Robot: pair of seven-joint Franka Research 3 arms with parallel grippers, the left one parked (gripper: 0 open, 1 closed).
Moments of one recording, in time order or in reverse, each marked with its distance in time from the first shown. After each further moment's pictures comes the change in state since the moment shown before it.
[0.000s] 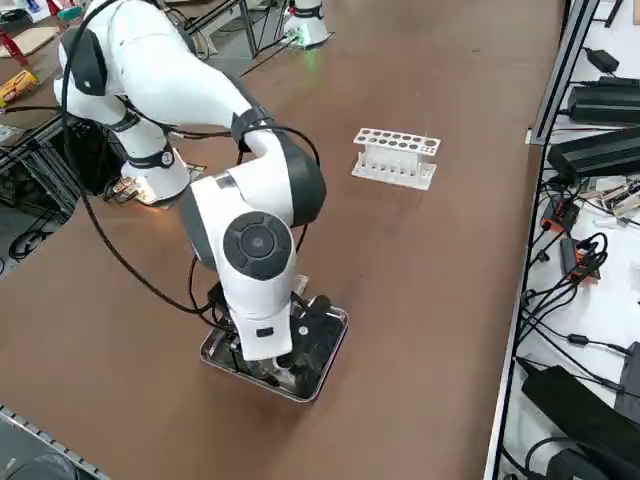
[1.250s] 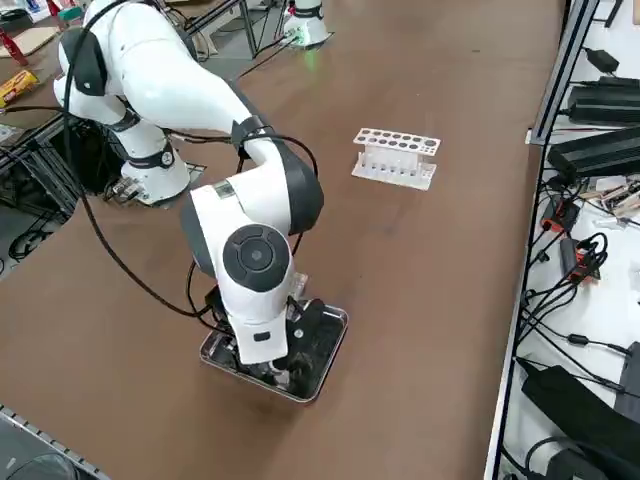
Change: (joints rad) arm 0.000 0.000 0.000 -0.035 -0.005 -0.003 -0.010
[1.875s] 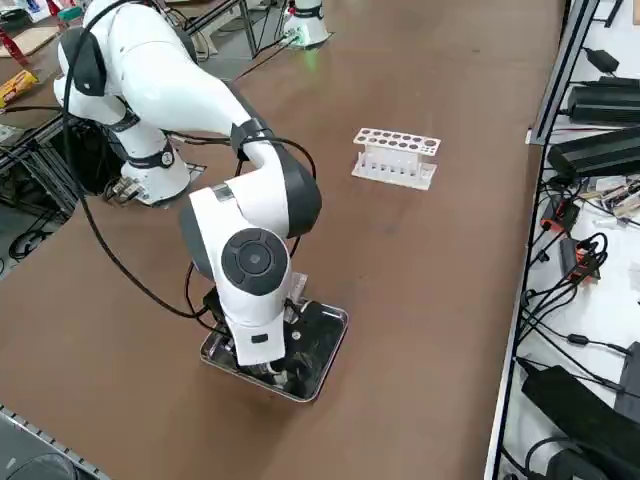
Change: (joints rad) arm -0.004 0.000 0.000 -0.008 -0.012 0.000 0.000
